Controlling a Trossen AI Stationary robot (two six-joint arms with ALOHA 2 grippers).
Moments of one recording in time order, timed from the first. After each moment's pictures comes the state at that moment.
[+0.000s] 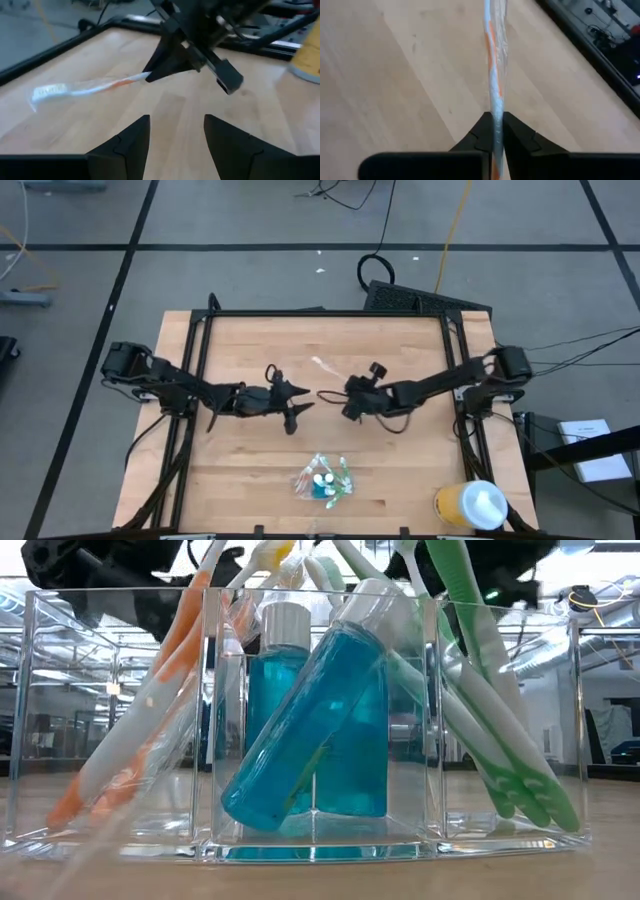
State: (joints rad) left arm -0.16 1.49 0.55 0.63 -0.38 -0.22; right arm 0.11 1.68 0.92 -0.21 0.71 0.35
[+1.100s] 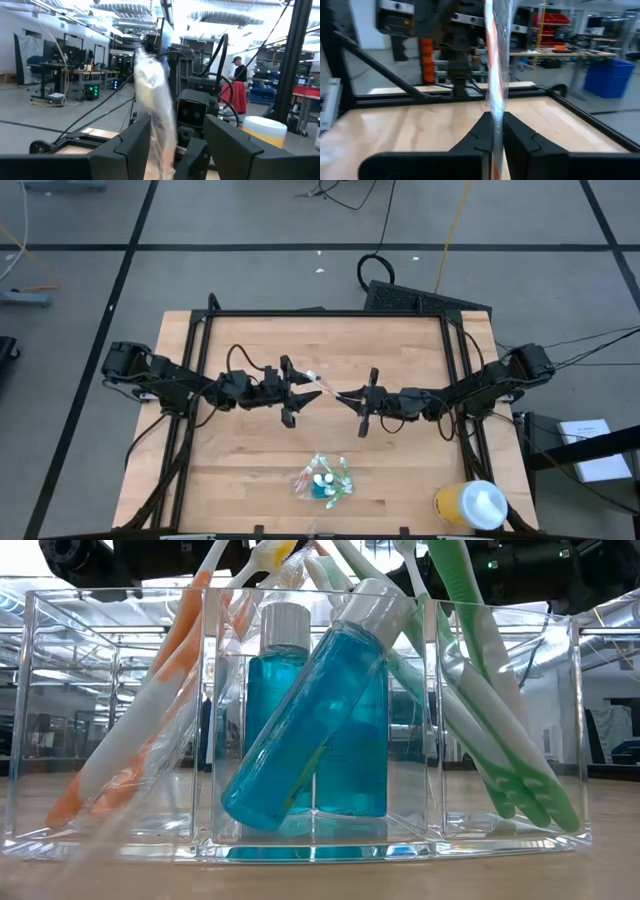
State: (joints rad) left arm -0.12 1.49 0.62 1.17 -0.20 -0.06; right arm 0.22 1.51 0.55 0.98 0.43 -0.01
